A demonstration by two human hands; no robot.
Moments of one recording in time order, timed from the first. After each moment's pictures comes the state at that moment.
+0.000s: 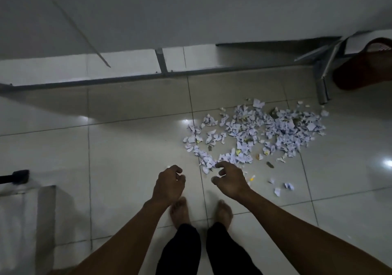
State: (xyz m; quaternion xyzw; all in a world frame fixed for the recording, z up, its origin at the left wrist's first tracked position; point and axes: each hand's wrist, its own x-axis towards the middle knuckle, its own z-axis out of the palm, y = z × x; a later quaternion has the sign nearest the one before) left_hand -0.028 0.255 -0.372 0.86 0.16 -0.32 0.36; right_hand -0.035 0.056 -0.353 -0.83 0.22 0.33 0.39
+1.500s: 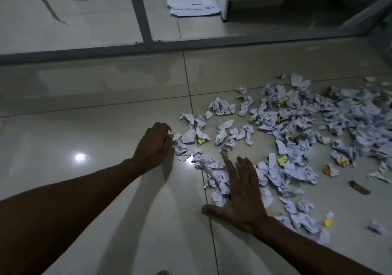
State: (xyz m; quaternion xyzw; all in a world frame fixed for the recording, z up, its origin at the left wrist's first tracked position) left_hand 0.074 0.268 -0.808 0.96 -0.12 -0.05 0.26; right_hand -0.074 0.022 -0.830 -0.97 -0.01 0.07 0.21
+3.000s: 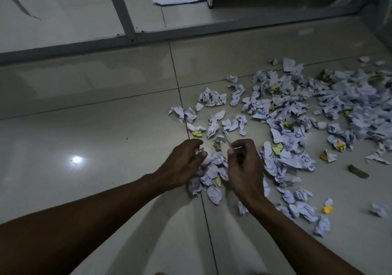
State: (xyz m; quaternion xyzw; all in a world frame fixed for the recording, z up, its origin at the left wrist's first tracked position) left_hand 0.025 0.188 -0.806 0.89 -0.21 -0.16 0.37; right_hand -0.039 0.030 -0.793 -0.82 0.19 -0.11 0.53
